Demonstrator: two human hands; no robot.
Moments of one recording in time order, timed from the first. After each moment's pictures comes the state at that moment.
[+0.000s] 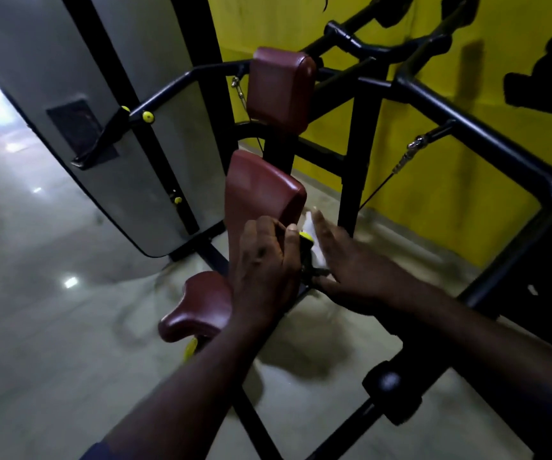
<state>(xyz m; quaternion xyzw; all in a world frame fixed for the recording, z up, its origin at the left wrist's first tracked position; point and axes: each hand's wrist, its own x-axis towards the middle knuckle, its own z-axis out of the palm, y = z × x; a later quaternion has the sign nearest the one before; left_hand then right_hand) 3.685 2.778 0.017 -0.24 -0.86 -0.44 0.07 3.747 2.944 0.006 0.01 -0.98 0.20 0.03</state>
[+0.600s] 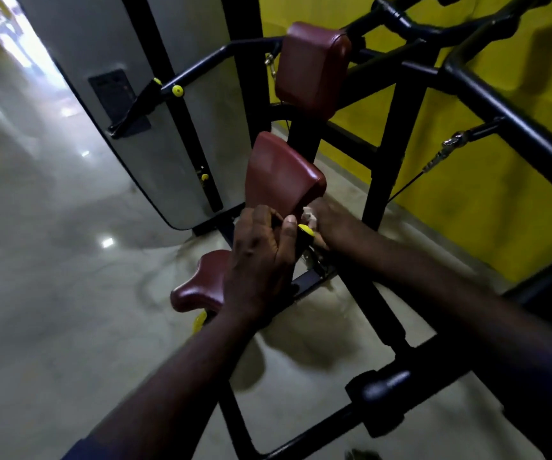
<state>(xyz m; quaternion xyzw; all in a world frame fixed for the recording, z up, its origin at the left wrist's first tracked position) 3.686 2.783 0.021 -0.19 -0.88 -0.41 0.13 3.681 2.959 0.010 0.03 -0.95 0.32 0.03</state>
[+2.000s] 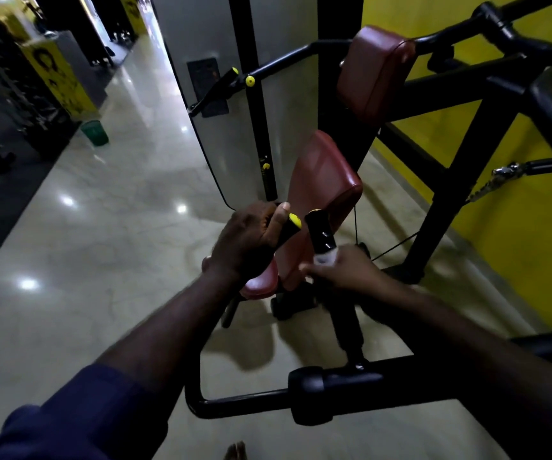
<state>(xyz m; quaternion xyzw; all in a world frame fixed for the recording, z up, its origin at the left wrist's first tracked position) 3.699 2.793 0.029 -0.17 -0.92 -0.32 0.17 3.734 2.985 0.002 0.00 -0.82 0.54 -0.17</state>
